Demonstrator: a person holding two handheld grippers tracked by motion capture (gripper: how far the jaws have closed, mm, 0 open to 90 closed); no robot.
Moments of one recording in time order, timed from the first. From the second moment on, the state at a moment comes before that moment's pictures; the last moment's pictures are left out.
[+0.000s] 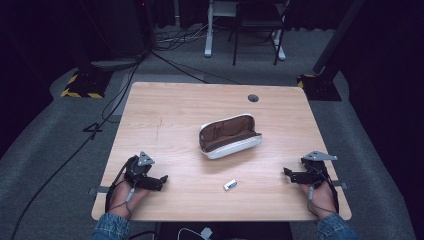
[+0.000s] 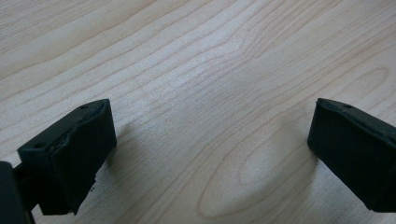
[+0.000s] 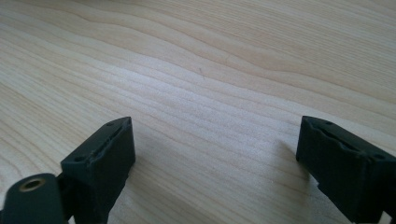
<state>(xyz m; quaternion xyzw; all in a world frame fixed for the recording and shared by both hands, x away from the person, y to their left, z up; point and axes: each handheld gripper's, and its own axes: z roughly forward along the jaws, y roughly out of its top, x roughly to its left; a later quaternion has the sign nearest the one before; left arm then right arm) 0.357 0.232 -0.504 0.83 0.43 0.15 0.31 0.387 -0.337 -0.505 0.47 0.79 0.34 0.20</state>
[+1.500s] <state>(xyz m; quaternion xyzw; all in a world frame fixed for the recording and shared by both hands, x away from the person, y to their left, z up) 0.374 0.220 -0.506 0.83 0.43 0.15 0.32 0.358 -0.331 -0.471 0.44 0.79 0.38 0.18</state>
